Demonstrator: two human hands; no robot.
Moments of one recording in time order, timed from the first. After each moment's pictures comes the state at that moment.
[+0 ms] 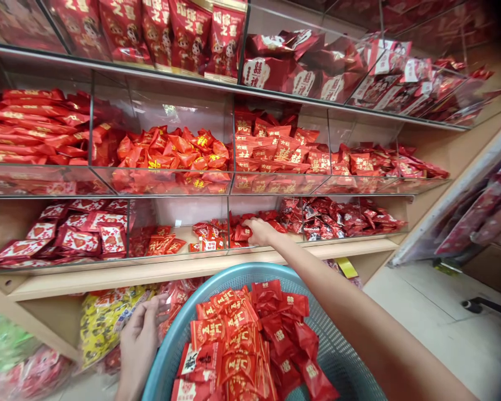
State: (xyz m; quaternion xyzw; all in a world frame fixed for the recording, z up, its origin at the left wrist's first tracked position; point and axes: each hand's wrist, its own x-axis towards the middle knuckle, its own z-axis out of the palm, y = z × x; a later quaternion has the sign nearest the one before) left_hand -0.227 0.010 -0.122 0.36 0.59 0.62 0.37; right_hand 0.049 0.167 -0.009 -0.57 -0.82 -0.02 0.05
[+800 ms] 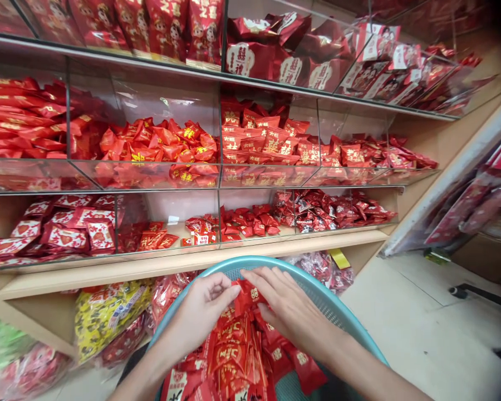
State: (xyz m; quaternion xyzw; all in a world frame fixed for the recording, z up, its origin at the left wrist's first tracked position) left_hand -0.124 -0.006 -0.022 0.66 0.40 0.36 0.52; right_hand 0.060 -0.037 -0.011 -0.44 -0.87 0.01 0.21
